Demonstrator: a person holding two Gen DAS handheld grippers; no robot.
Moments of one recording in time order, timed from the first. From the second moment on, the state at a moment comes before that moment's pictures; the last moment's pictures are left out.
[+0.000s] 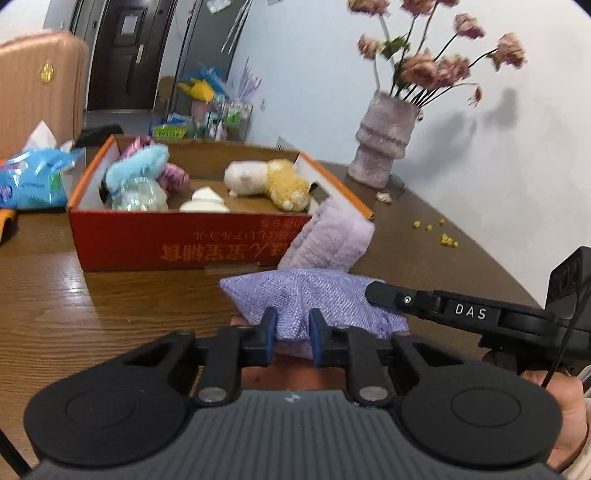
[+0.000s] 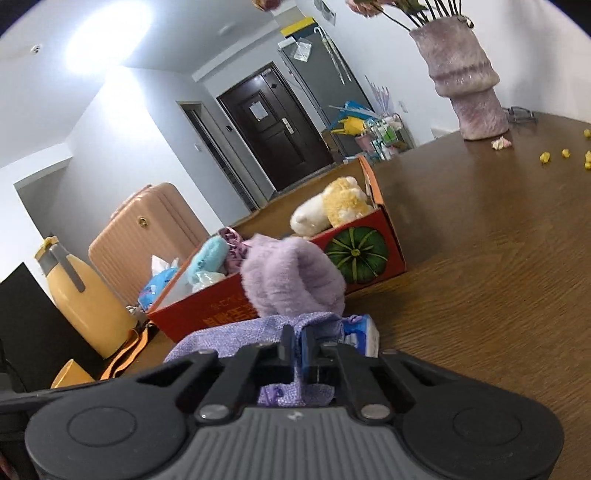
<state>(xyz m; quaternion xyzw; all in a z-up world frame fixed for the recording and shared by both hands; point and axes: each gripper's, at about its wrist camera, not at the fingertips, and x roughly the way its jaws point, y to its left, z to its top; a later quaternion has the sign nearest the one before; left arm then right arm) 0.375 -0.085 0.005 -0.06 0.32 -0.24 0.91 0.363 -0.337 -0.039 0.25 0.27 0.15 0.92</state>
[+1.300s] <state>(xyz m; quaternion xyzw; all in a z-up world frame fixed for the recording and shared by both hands) 0.206 0.011 -0.018 -0.13 0.32 -0.22 0.91 0.244 -0.260 -0.041 0.18 0.30 0.21 0.91</state>
